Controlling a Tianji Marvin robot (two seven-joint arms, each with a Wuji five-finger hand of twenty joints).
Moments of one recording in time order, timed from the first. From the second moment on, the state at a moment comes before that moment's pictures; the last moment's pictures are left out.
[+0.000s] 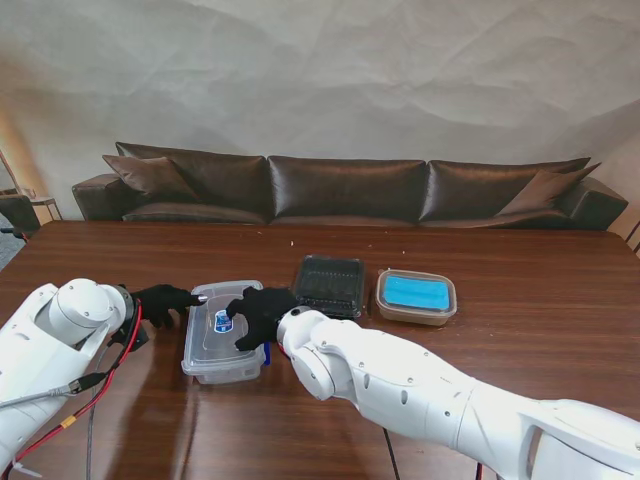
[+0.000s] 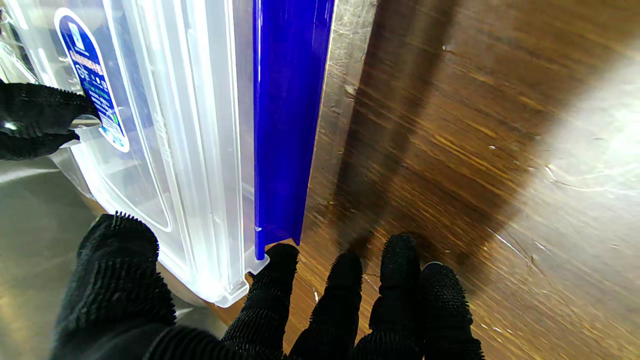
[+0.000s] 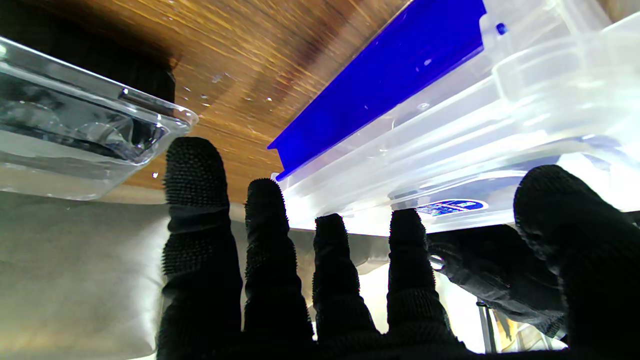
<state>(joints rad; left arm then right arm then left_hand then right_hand) 1.18 -1.00 -1.27 -1.14 0.32 0.23 -0.62 -0.81 -1.35 0.22 -1.17 -0.67 0.26 -0.01 0.61 -0.12 -0.03 -0.03 0.46 0.10 0.10 0.28 0.41 0.27 0.08 0.80 0.28 0.36 0.66 0.92 -0.07 0.24 1.13 1.00 0.20 -0.49 0.89 -0.04 0.36 -0.13 0.41 0.28 0.37 0.08 0.51 0.43 0.57 0.20 0.42 0.41 0.74 0.28 0.97 0.65</state>
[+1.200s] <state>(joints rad) 1.24 -1.00 -1.31 -1.20 0.31 0.29 -0.57 -0.79 -1.38 0.19 -1.18 -0.66 0.33 0.04 0.66 -0.12 -0.02 -0.03 0.60 0.21 0.22 0.65 0.42 0.16 0.08 0.86 0.32 0.39 0.74 0.95 -0.07 0.24 1.14 1.03 0.18 -0.49 0.92 -0.04 0.32 -0.14 0.37 0.27 0.32 0.07 0.47 0.39 0.57 0.21 0.50 0.45 0.74 0.26 0.97 0.65</state>
